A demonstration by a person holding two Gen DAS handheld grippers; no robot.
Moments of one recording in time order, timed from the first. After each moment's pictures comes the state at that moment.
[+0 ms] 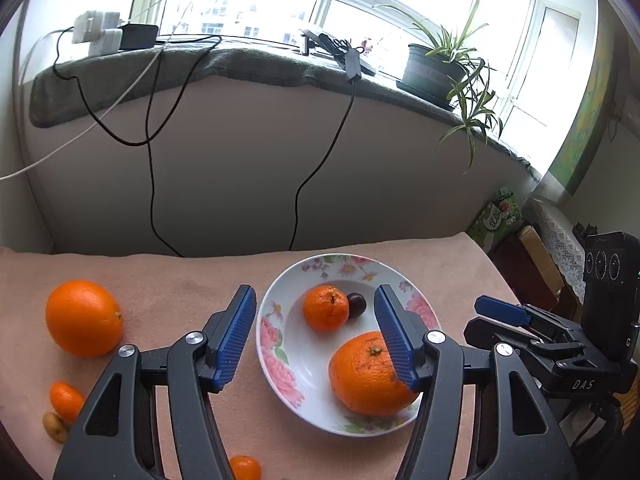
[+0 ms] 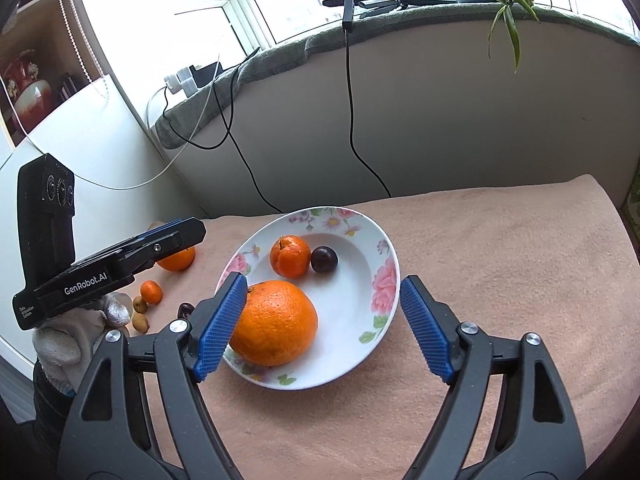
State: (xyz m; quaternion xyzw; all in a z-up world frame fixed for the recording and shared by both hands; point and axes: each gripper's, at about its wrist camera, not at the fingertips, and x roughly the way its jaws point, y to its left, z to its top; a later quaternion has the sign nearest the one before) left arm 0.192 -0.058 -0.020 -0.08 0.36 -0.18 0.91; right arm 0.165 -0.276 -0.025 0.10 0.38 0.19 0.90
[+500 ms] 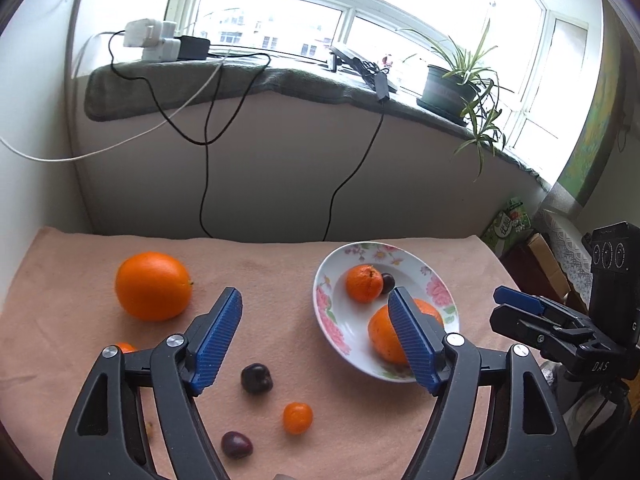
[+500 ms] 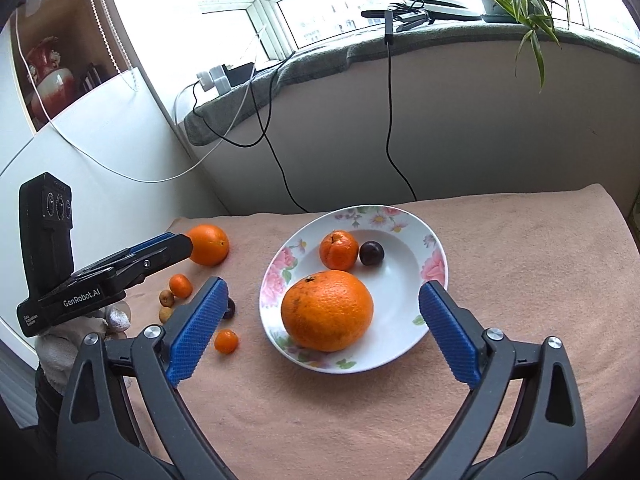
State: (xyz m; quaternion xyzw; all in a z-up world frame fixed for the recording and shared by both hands) left arm 0.148 -0.006 -0.012 -0.09 0.34 -0.14 0.93; right arm 0.137 -0.239 -0.012 0.08 0.37 0.21 0.90
